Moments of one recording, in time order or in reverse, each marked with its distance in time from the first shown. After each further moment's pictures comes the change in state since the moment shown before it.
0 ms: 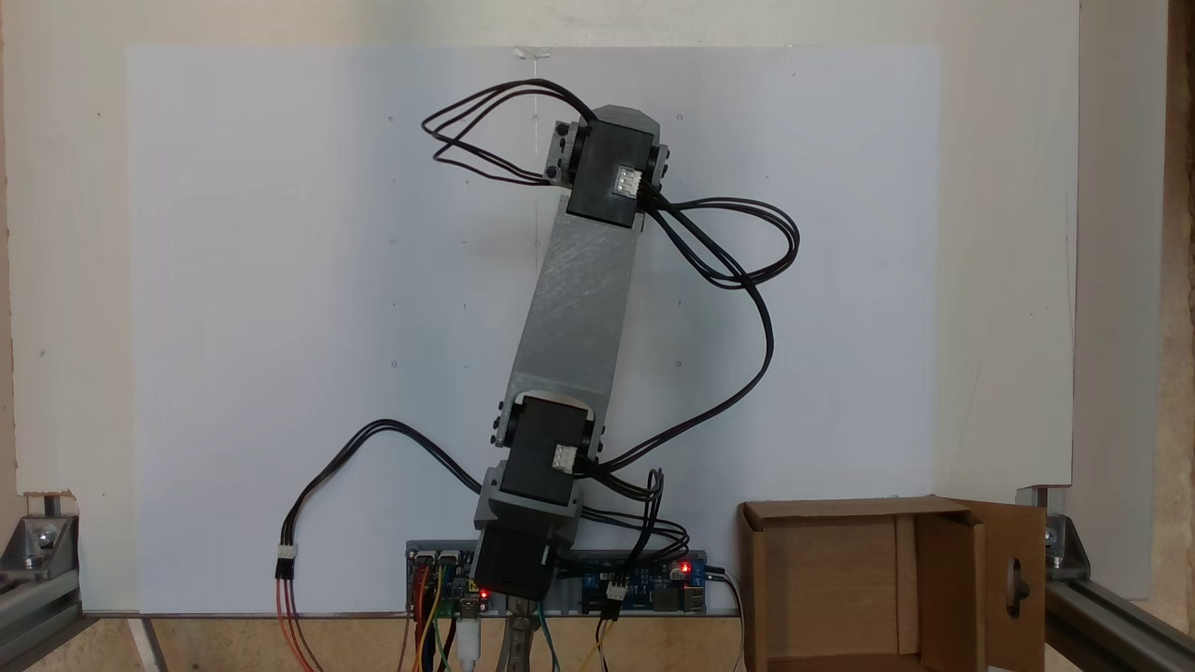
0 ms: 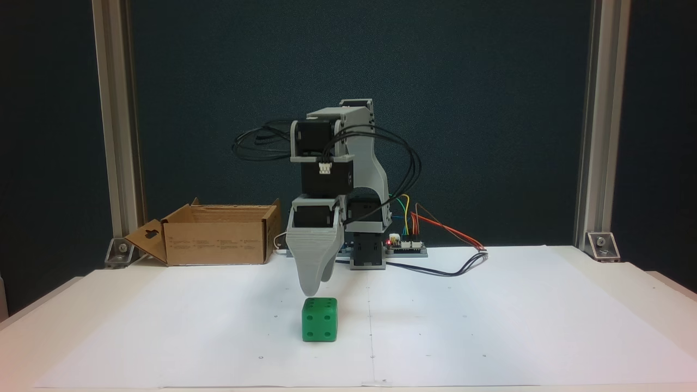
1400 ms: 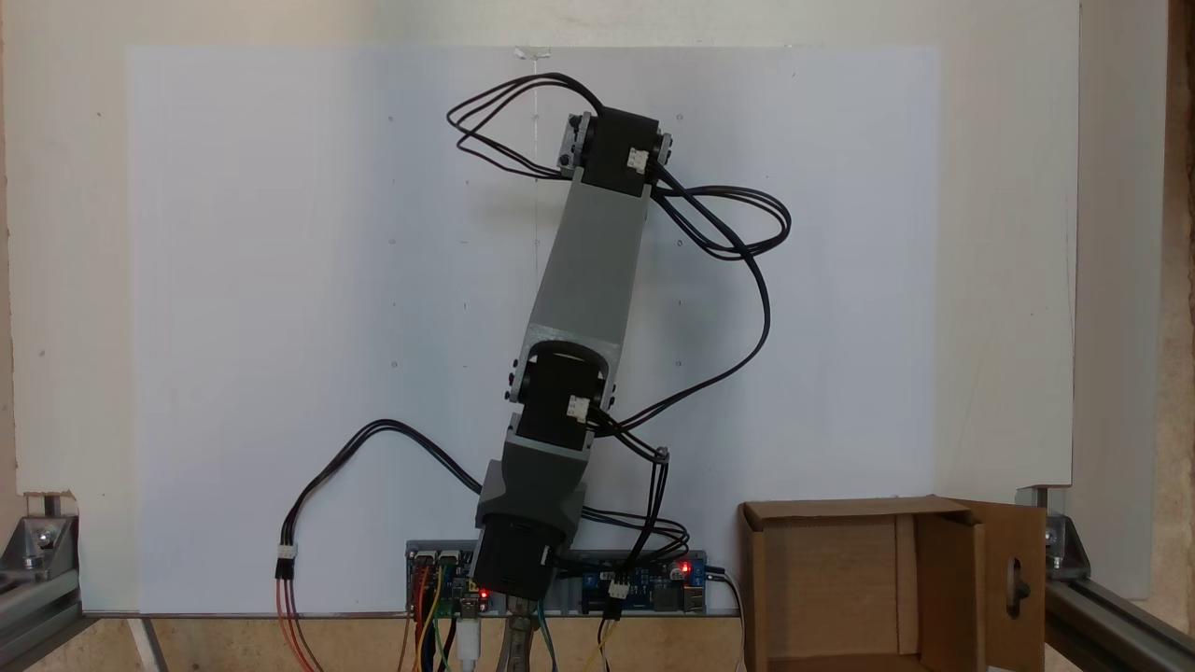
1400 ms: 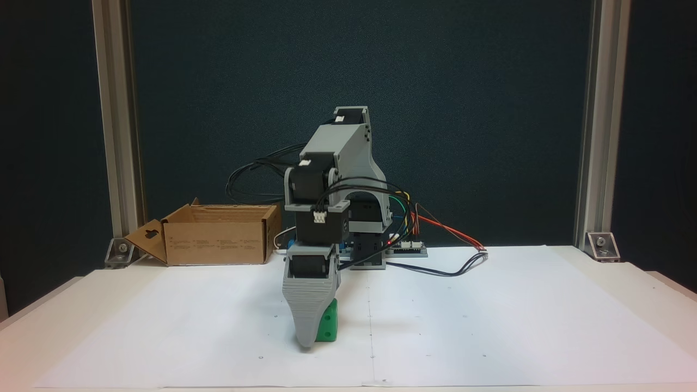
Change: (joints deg) arm 0.8 -9.1 3.3 -8.8 0.0
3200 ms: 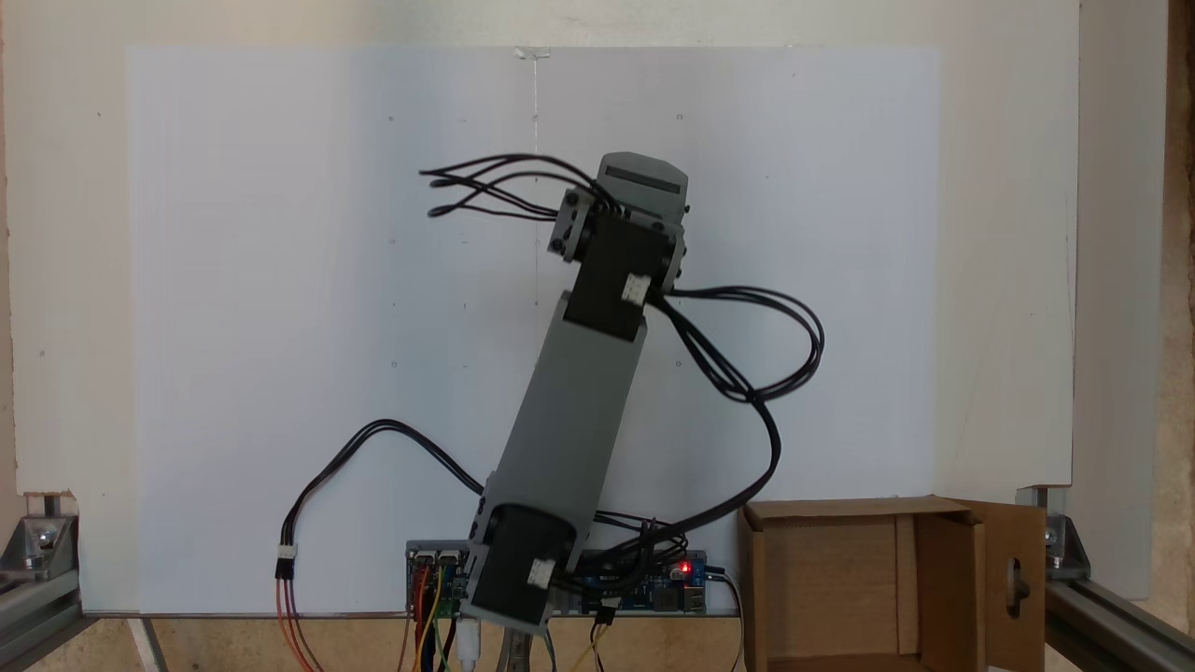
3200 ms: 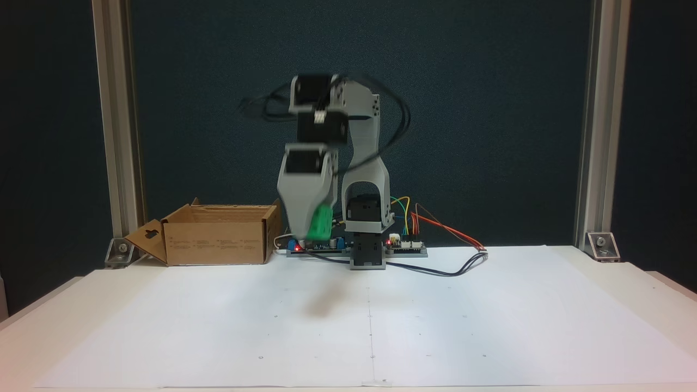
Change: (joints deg) arm 4.1 28.3 1.0 8.4 2.9
